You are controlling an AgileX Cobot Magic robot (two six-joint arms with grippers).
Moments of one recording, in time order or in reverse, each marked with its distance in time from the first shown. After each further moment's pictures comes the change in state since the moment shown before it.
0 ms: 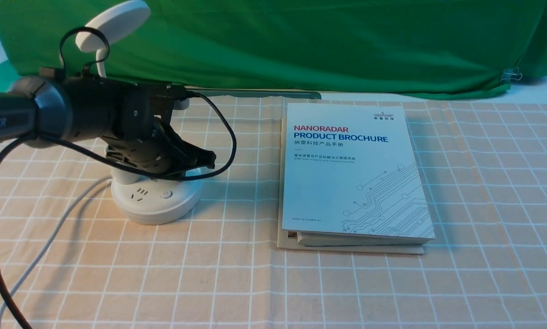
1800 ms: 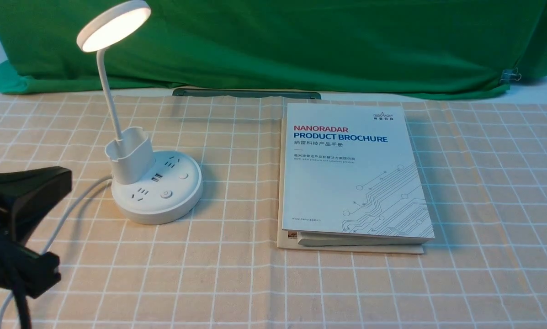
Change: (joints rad) right arm 0.000 0.000 0.000 0.000 0.000 0.000; left arm -0.049 -1.399 0.728 -0.172 -0.118 0.414
